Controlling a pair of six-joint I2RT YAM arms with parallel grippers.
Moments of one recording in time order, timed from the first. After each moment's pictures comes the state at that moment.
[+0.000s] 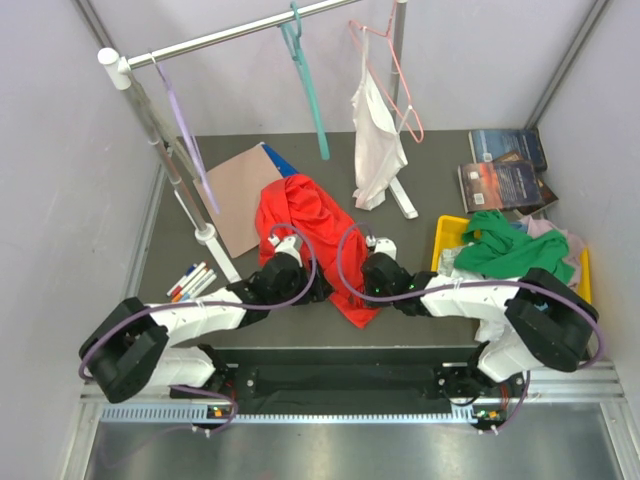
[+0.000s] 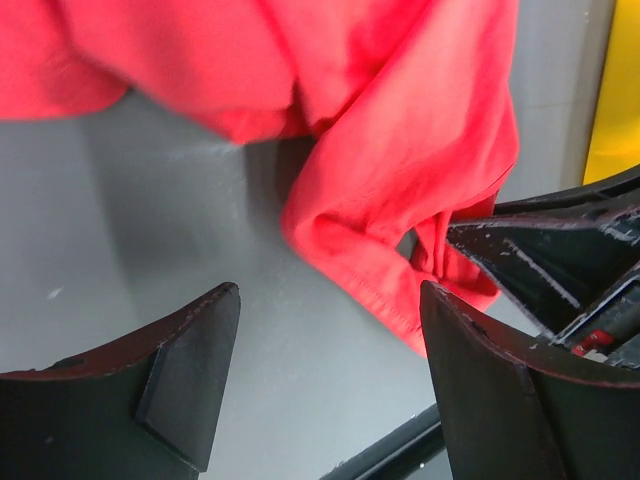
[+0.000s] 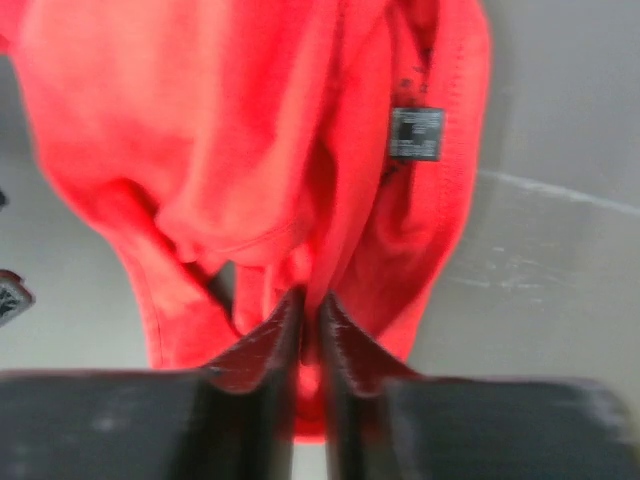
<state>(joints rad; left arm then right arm) -0.79 1.26 0.48 0.12 -0.02 -0.85 0.92 1.44 0.63 -0.10 0.24 0.68</state>
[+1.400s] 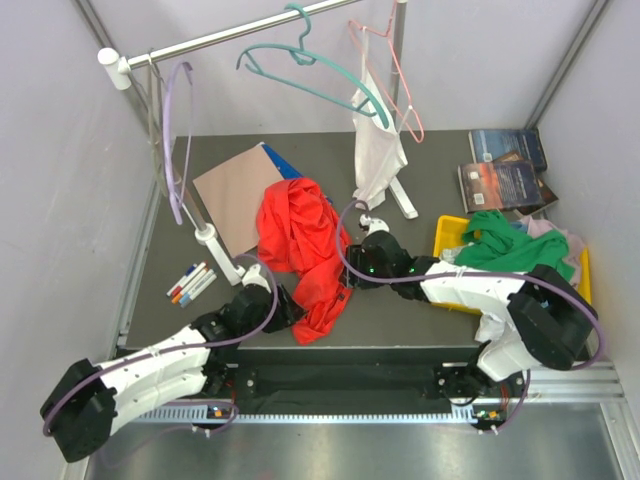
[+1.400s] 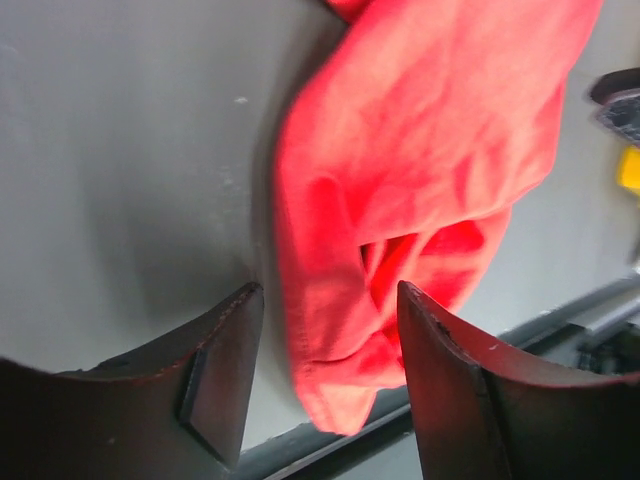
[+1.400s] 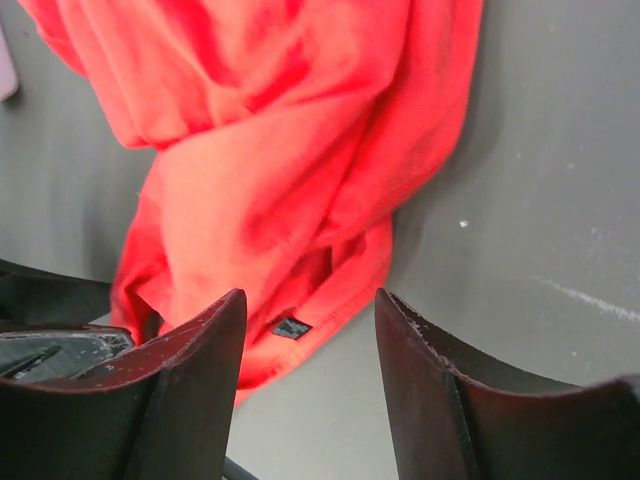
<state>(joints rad) -0.79 0.79 0.20 -0.11 -0.10 -1.00 0.85 1.46 0.76 -0.03 0.06 0.66</state>
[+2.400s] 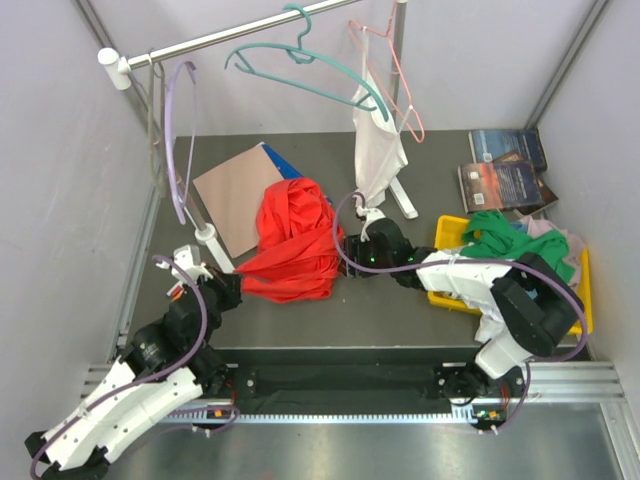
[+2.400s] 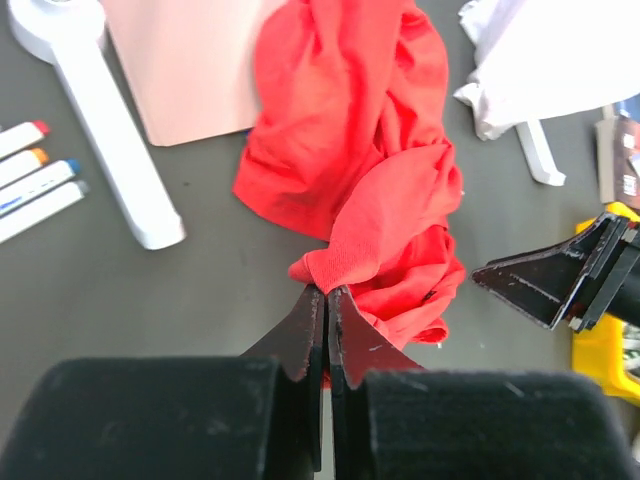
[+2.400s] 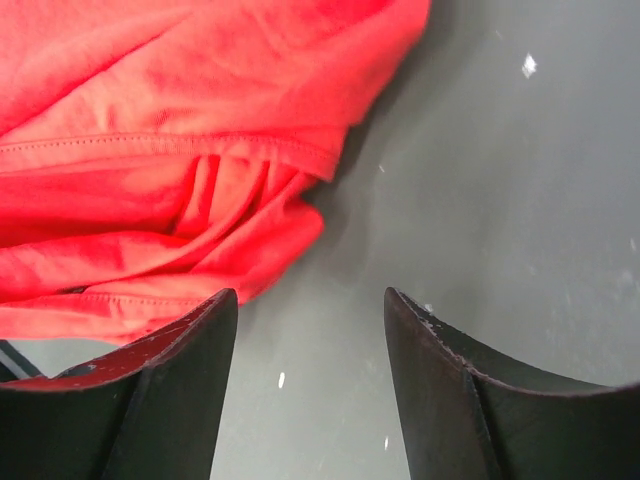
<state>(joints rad) -0.79 0.30 0.56 -0.67 -0.62 -0.80 0.75 1.54 0.77 0.08 -0.04 0.51</state>
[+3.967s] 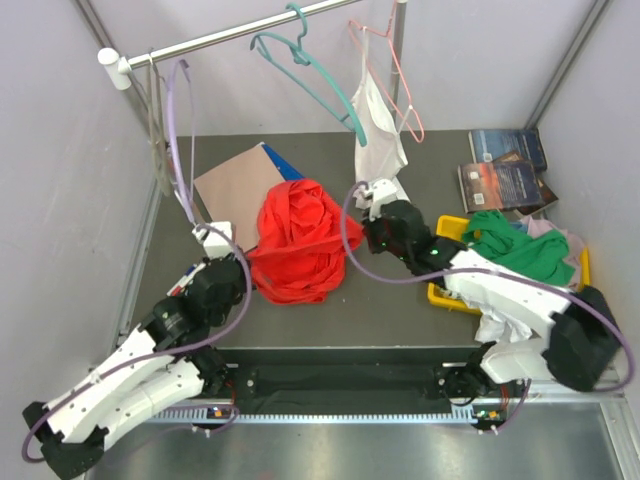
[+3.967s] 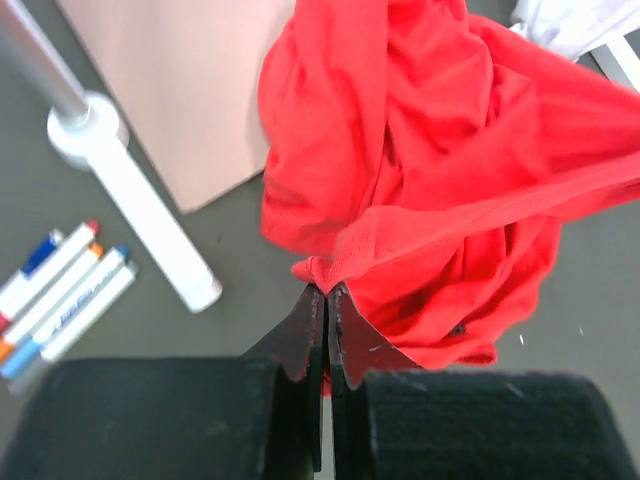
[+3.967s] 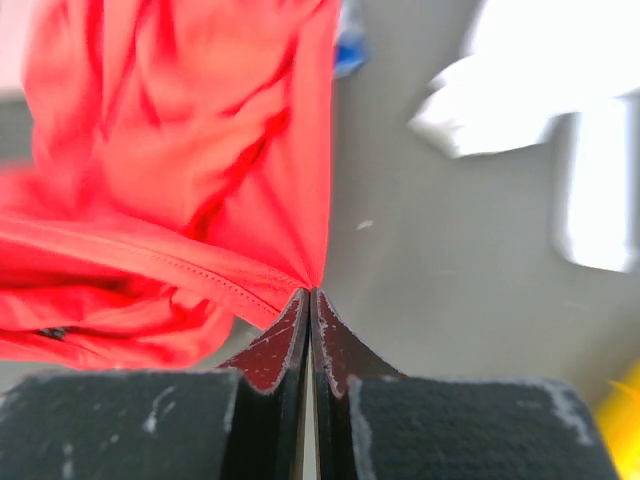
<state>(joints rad) -0.79 0.57 0.68 -0.59 -0.62 -0.51 0.77 1.35 0.91 -0.07 0.19 0.13</state>
